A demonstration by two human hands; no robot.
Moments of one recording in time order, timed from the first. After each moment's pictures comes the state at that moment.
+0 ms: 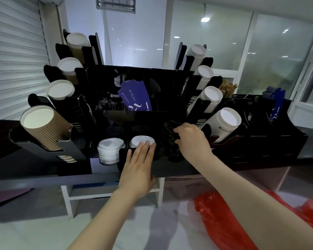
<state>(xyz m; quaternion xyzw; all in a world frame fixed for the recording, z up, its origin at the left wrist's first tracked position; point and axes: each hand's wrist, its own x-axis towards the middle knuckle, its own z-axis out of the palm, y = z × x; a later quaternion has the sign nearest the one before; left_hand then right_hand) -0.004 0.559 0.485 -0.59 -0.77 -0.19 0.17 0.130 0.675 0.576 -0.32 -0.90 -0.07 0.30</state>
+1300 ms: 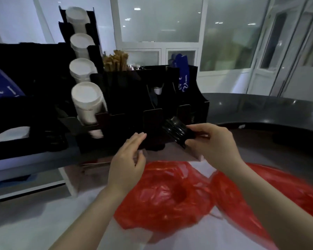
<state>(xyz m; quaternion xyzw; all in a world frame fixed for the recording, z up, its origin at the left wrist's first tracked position) 0.281 0.702 0.487 -0.59 -0.63 -0.50 0.07 0.485 0.801 0.541 -0.36 -0.79 0.24 0.44</state>
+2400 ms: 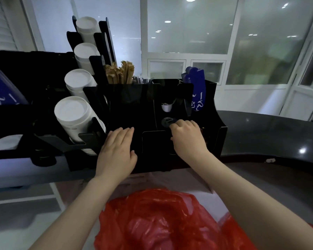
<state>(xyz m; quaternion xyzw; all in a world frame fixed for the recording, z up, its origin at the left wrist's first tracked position) 0.234 0.786 0.516 -0.52 -0.78 -0.24 0.24 0.377 0.938 0.544 -0.30 -0.90 -0.16 0.27</state>
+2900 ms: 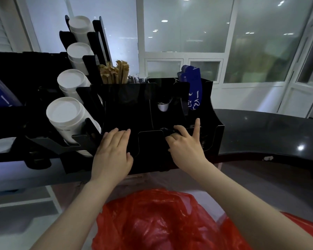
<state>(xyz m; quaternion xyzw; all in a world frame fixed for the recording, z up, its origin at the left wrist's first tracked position) 0.235 0.787 0.514 -0.53 -0.78 -0.22 0.27 0.391 0.933 0.521 -0.30 -0.91 -0.23 0.17</state>
